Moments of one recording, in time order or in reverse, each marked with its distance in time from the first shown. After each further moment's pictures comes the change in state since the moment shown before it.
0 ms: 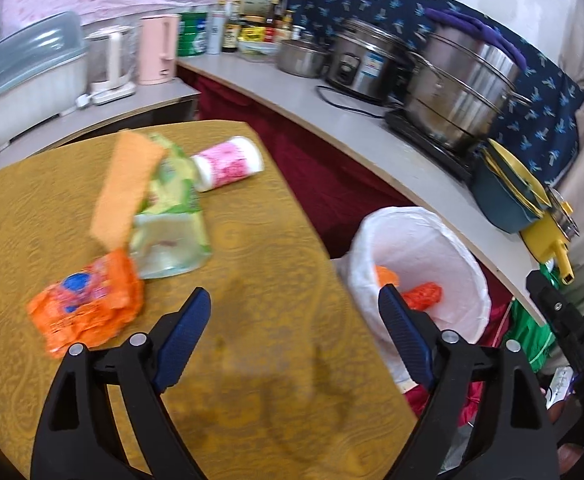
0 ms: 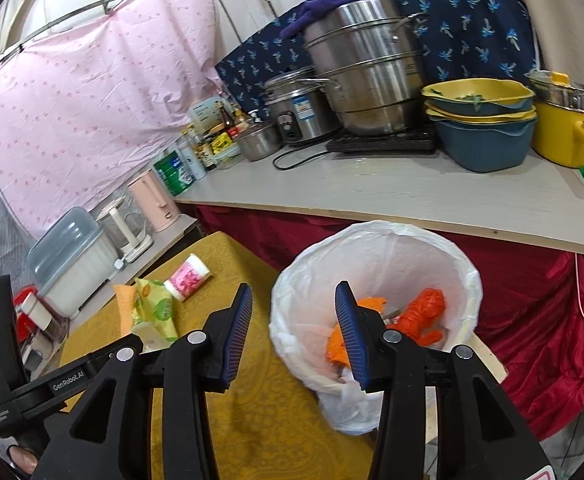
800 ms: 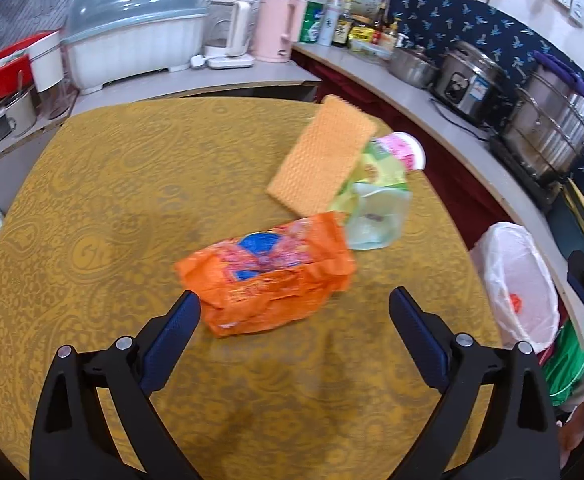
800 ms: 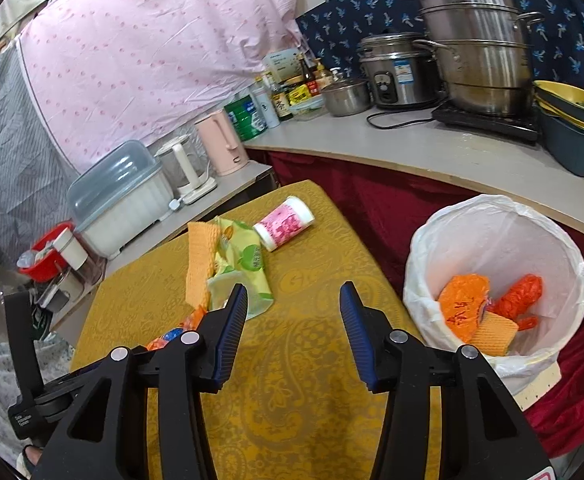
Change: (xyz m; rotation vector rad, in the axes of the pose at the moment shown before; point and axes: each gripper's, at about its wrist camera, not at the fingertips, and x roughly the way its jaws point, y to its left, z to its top) left arm -0.025 0.147 -0.035 -0.165 0.013 0.196; right arm 0.043 0.122 -0.040 -0.154 0.139 0.151
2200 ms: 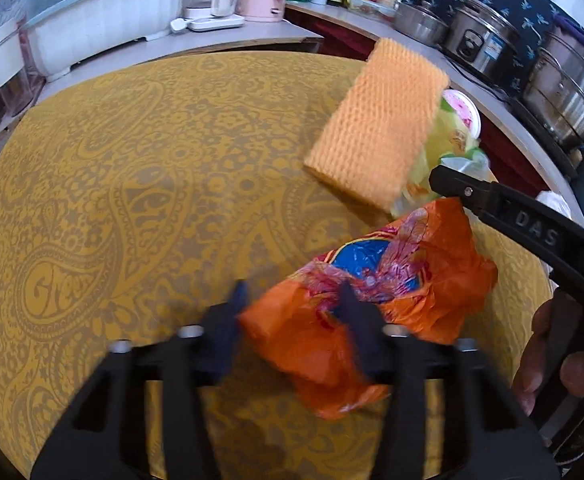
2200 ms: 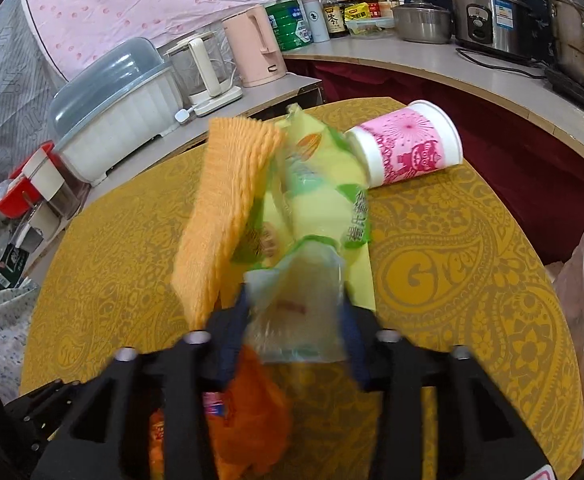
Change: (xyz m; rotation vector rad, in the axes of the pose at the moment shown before) left arm 0.086 0.022 0.009 0.089 0.114 -0.021; right arm 0.195 0.077 -0.017 -0.141 0.251 0.030
